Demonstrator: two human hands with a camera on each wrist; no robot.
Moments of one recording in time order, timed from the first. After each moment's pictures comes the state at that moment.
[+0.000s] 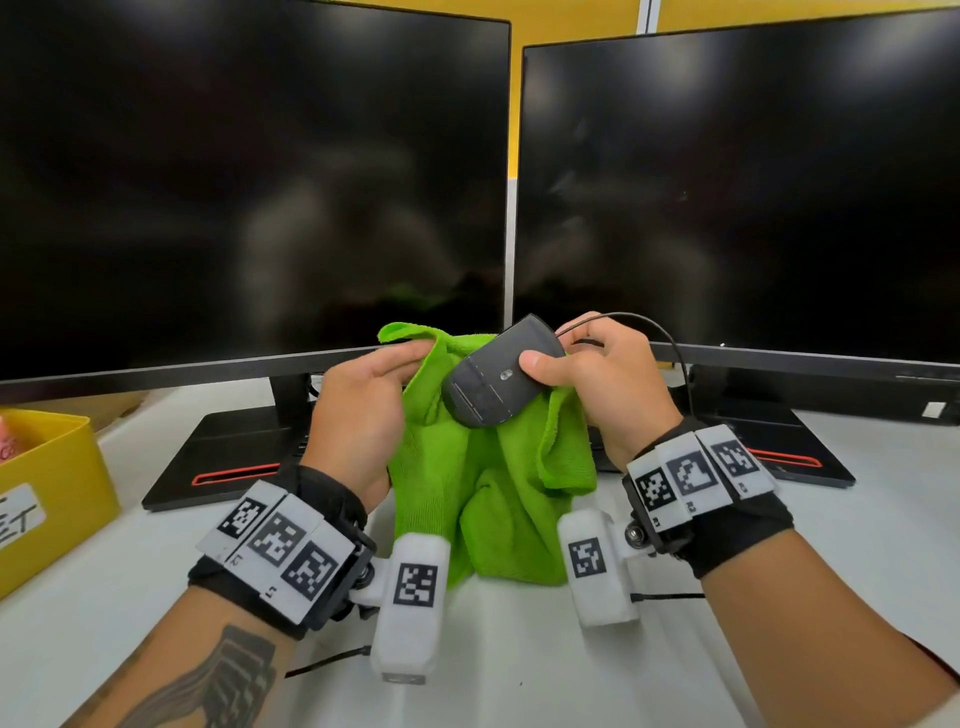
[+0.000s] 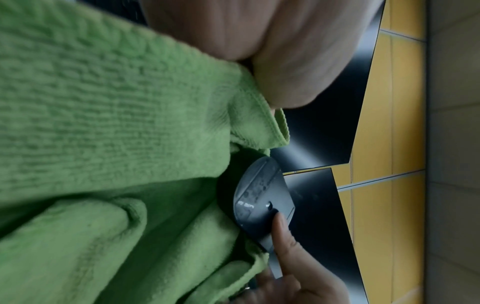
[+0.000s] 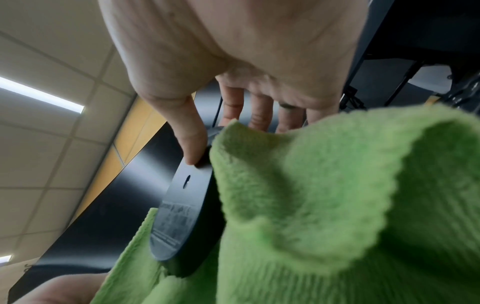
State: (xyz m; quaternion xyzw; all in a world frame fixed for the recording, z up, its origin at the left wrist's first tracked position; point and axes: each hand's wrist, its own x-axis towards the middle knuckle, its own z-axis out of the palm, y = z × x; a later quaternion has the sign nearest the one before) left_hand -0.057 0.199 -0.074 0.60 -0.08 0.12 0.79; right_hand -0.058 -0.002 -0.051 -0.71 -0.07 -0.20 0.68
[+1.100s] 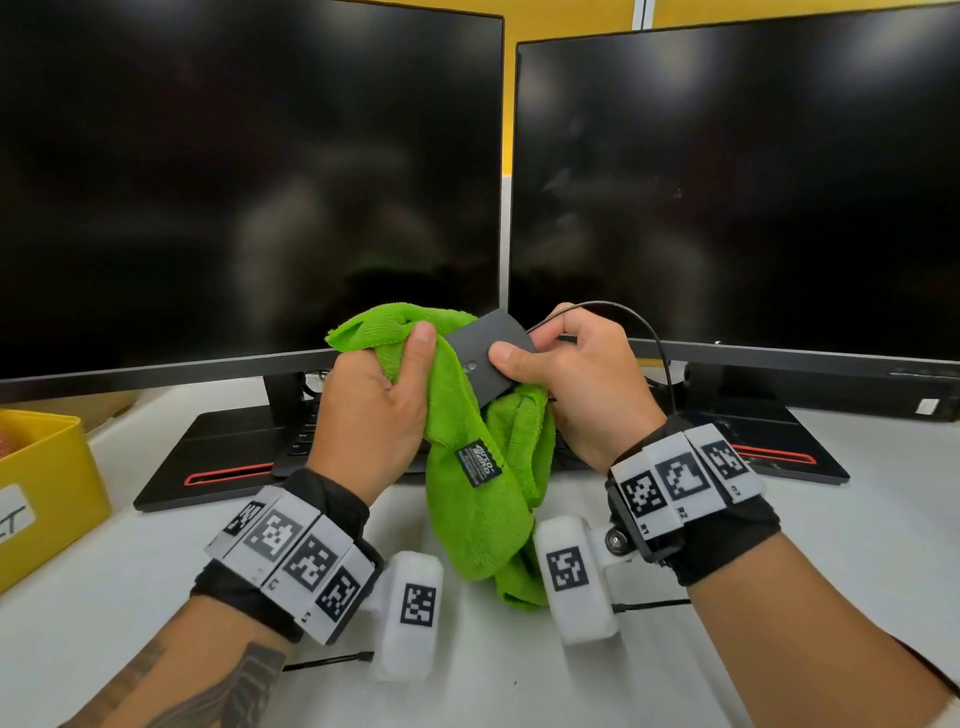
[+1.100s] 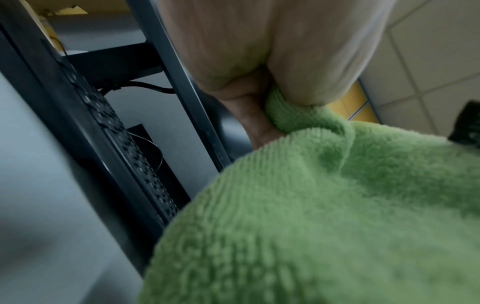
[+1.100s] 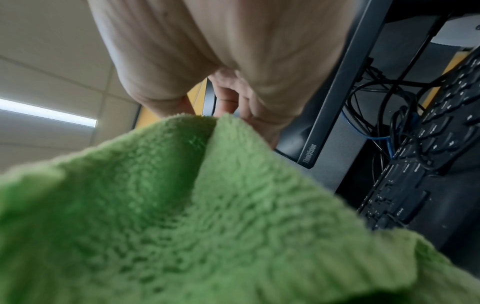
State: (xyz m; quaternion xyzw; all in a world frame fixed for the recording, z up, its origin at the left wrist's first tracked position) left_hand -0.049 0.205 -0.079 0.75 -0.19 0.35 0.52; right_hand -0.069 0.021 -0.045 -0.66 -0.10 -0.17 0.72
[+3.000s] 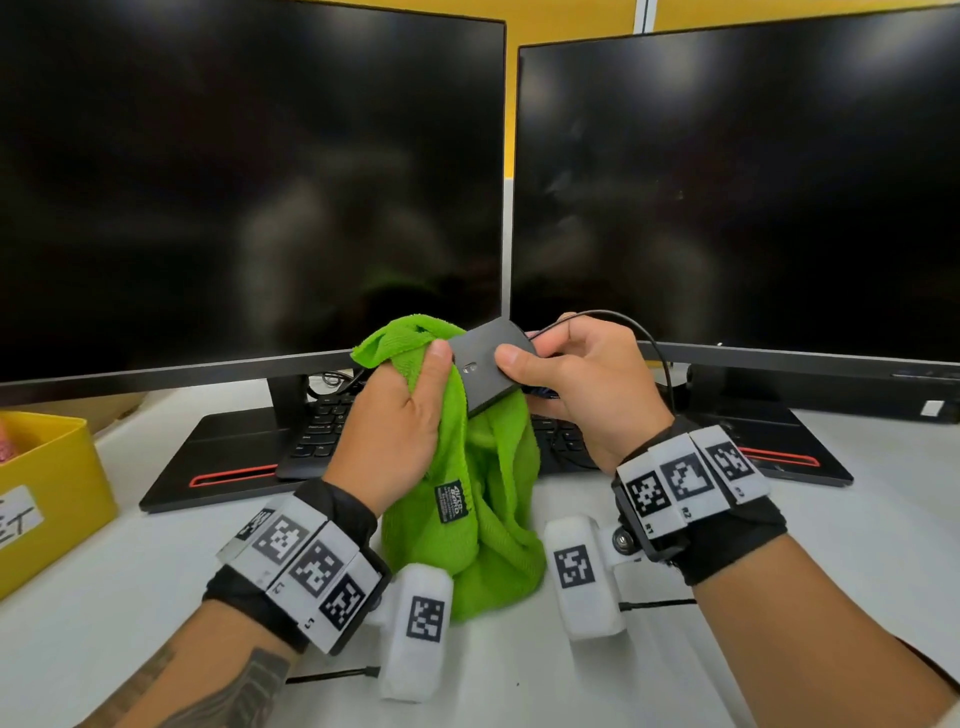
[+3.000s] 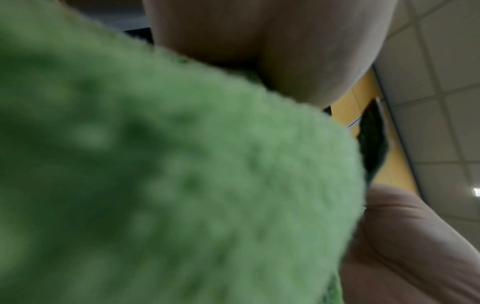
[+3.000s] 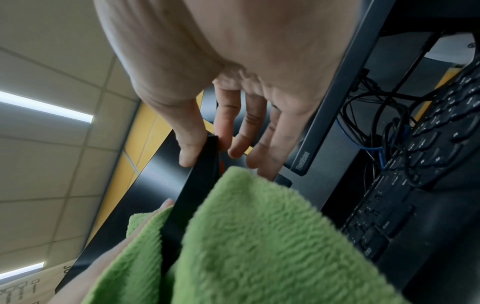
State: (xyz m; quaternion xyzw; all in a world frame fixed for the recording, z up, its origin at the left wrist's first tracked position) left_hand -0.060 0.194 -0.080 0.78 -0.19 0.25 0.53; right_hand -0.073 0.015 -0.045 -0.68 -0.10 -0.17 0.71
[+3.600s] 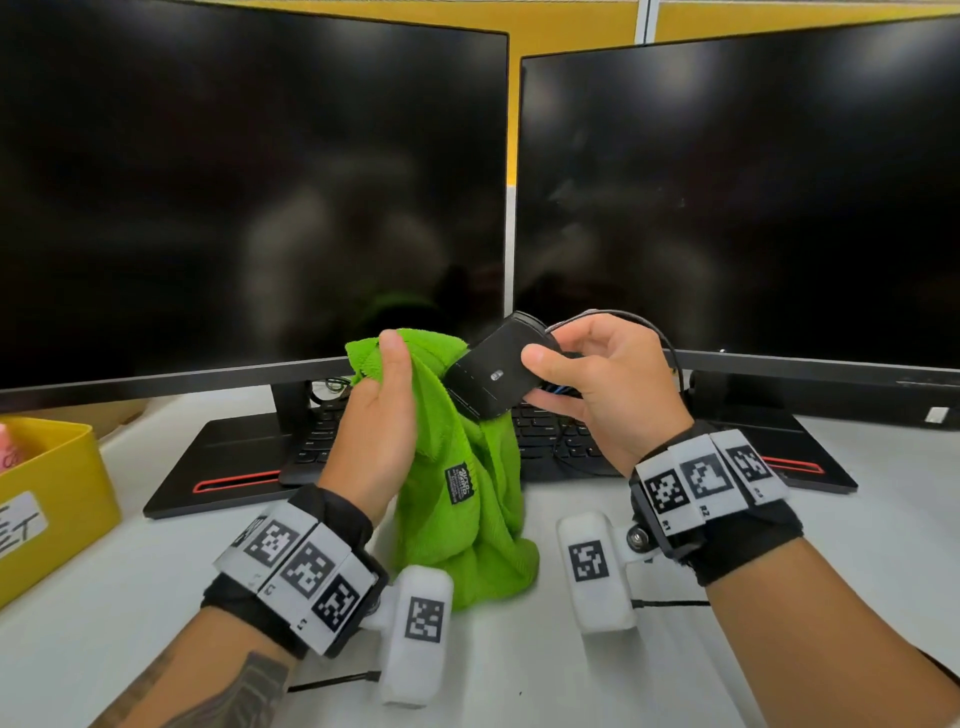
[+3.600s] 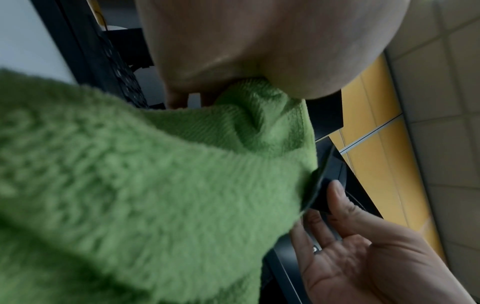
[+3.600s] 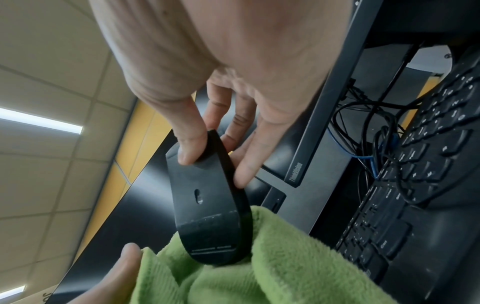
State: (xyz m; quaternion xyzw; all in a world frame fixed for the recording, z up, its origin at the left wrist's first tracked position) left_hand -0.068 0.190 -0.070 0.75 -0.04 0.21 0.62; right_hand -0.074 0.003 -0.041 -0.65 -0.10 -0.17 0.74
